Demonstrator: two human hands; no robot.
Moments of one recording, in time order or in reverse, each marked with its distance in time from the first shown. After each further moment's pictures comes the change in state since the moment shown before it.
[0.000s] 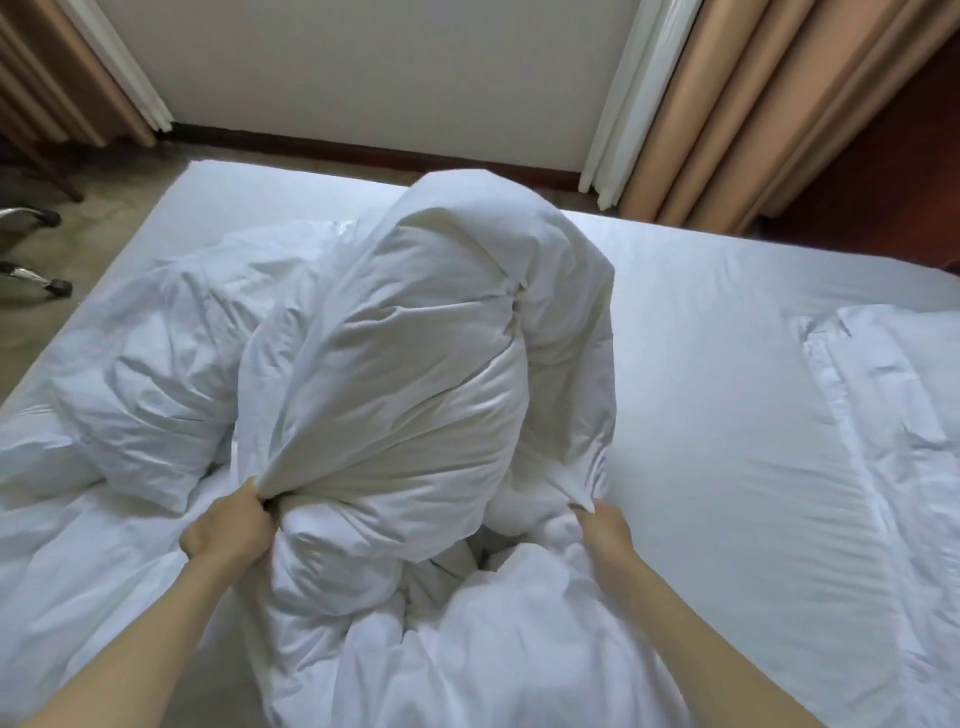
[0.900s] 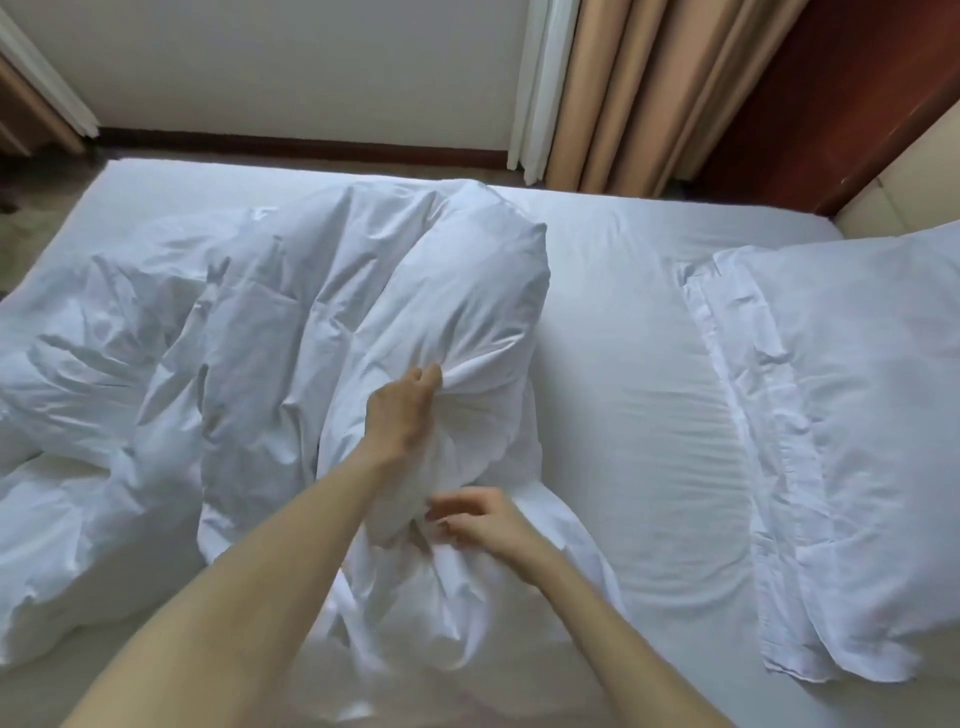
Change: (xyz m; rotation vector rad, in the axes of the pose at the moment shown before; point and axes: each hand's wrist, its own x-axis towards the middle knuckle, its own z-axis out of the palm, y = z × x) left_hand -0.190 0.256 0.011 0.084 0.232 0.772; right_hand -0.117 0.059 -0.075 0.233 -0.566 -0.314
